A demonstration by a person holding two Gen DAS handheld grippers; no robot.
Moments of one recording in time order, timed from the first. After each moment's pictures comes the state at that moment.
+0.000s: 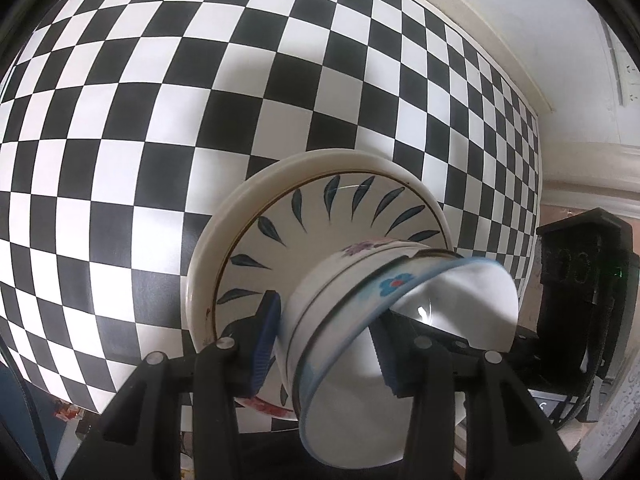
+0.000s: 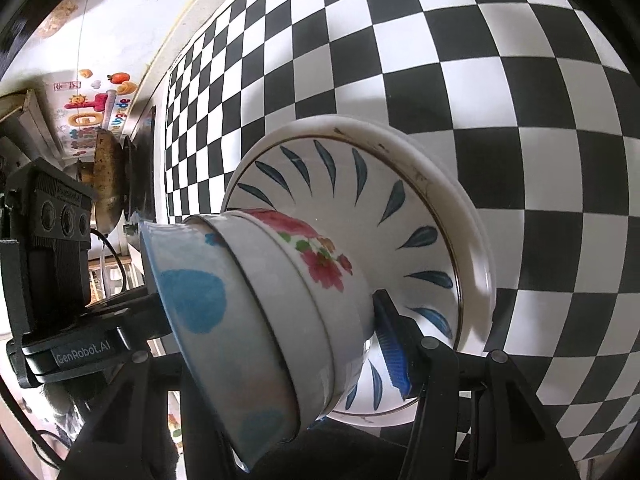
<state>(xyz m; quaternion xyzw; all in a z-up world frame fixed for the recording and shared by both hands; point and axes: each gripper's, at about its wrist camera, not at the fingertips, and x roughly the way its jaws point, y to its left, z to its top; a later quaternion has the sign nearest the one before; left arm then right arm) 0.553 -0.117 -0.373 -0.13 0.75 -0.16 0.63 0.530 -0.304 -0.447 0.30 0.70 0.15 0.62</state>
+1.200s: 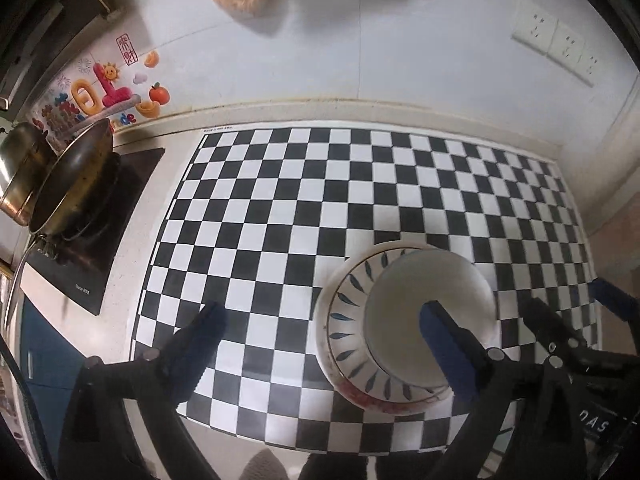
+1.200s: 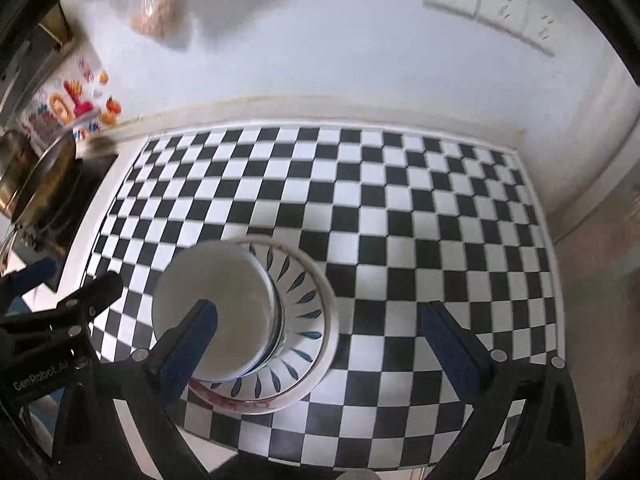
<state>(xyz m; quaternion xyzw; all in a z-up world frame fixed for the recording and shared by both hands) 0.465 -0.101 -0.240 0.04 0.53 -0.05 0.85 0.449 -0.276 -0.263 0.04 0.52 -0.04 0.85</state>
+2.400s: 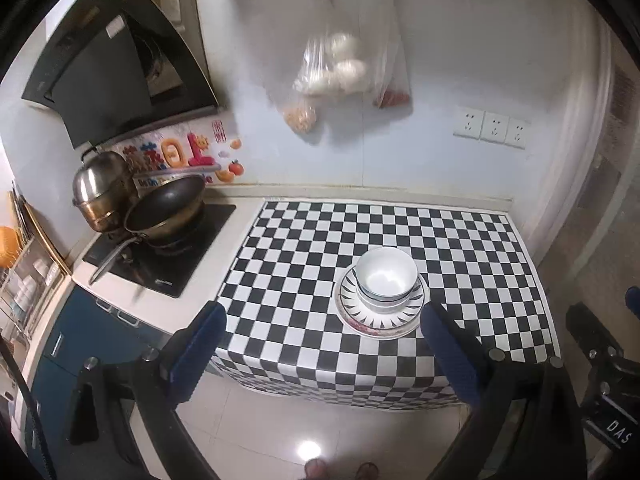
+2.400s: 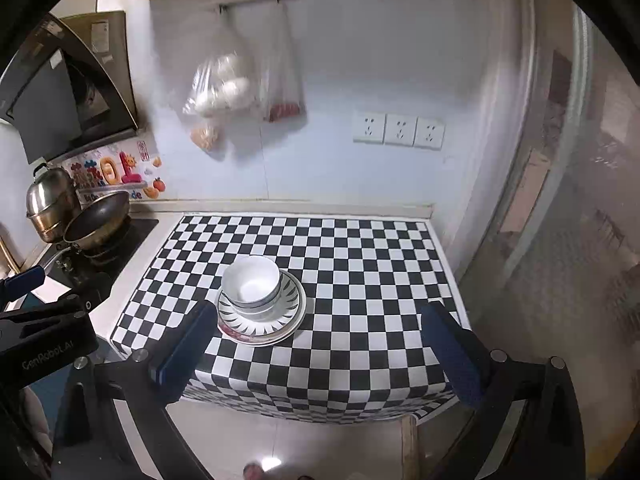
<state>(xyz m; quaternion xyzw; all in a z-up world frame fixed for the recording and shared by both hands) 0.210 -0.080 -0.062 0.04 0.37 -0.01 0.93 0.154 -0.272 -0.065 0.02 0.34 -0.07 0.94</state>
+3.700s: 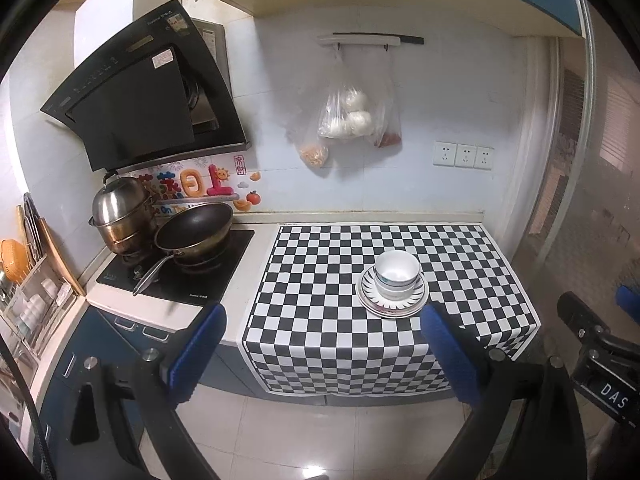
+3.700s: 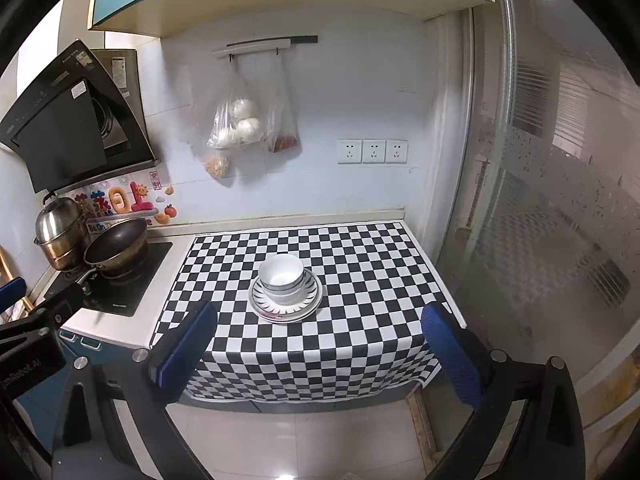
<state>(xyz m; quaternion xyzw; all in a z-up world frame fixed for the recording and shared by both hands) 0.068 0.034 0.001 0.04 0.32 -0.06 0.95 -0.017 -0.160 0.010 0.04 0.30 -0.13 0.94</state>
